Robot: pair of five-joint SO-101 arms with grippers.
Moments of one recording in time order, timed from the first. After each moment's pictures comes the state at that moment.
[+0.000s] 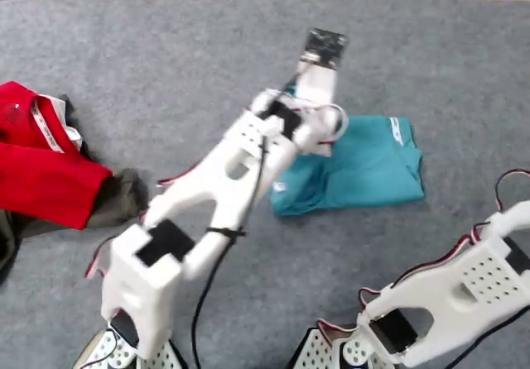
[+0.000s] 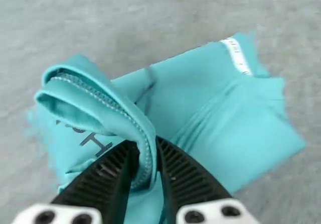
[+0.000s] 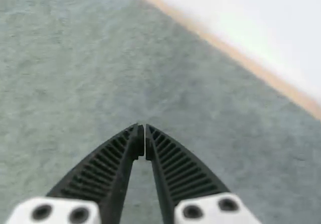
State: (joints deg) left arm 36.8 25.0 -20.0 51.9 16.8; right arm 57.6 32.7 -27.0 40.9 6.5
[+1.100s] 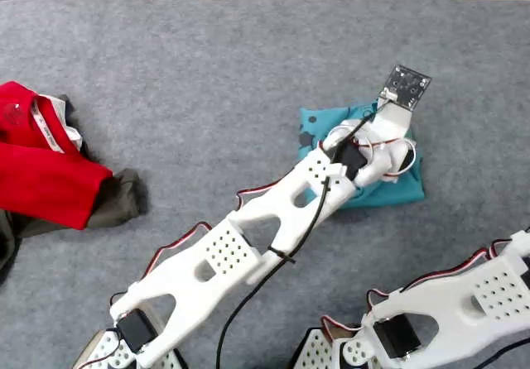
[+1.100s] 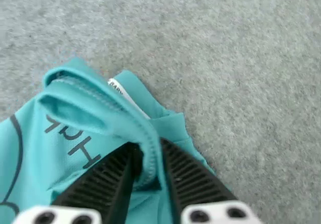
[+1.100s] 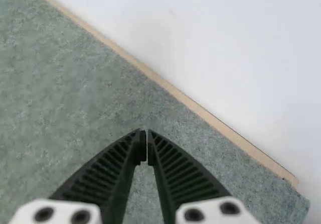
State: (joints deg) left arm 47.4 68.8 -81.6 59.5 16.7; right arm 64.7 32.7 -51.7 62.1 17.8
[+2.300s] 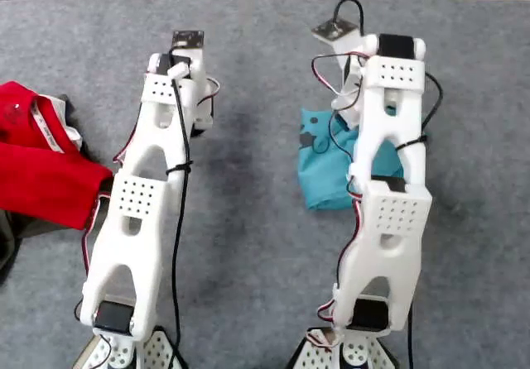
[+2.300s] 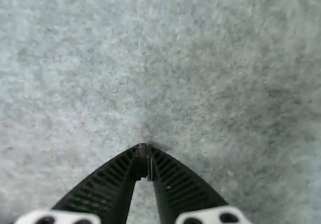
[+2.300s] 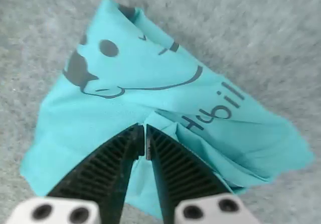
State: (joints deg) left arm 5.5 69.0 -76.7 99.8 10.3; right arm 5.6 44.7 -48.6 98.9 37.5
